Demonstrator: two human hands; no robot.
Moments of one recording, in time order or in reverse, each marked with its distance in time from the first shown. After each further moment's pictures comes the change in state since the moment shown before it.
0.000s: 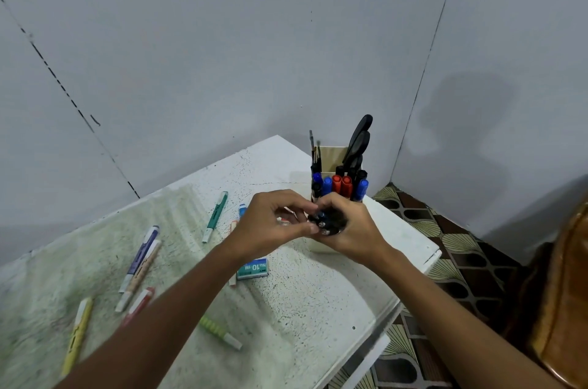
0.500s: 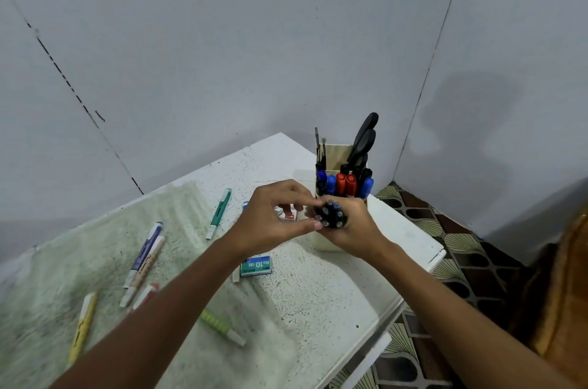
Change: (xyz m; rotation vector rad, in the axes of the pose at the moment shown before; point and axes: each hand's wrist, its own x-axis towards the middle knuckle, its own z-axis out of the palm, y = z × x) left_hand 0.000 0.011 -0.007 0.117 0.000 0.138; right_hand 0.010 0.006 0.005 -0.063 -0.033 -0.052
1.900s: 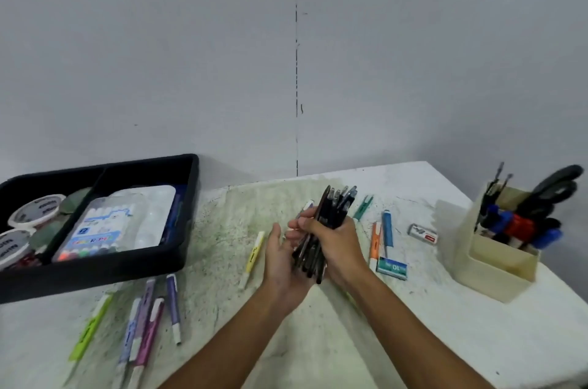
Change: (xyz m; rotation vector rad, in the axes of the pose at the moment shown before) left_hand -0.185 -0.001 -0.074 -1.350 0.898 -0.643; right_hand 0.027 -0.182 0.210 0.948 -0.086 0.642
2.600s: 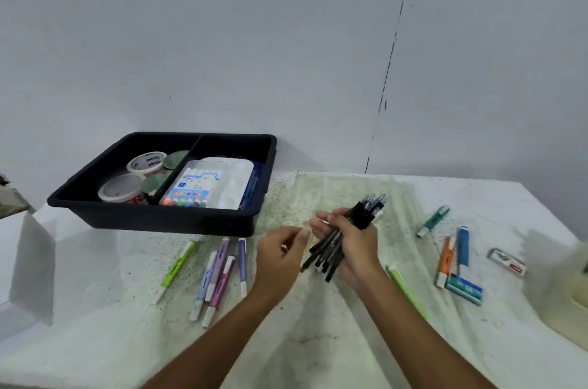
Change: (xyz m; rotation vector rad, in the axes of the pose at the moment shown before) left_hand -0.049 0.046 -0.090 1.142 0.424 0.952; right_hand -0.005 0.038 0.062 0.193 -0.019 0.205
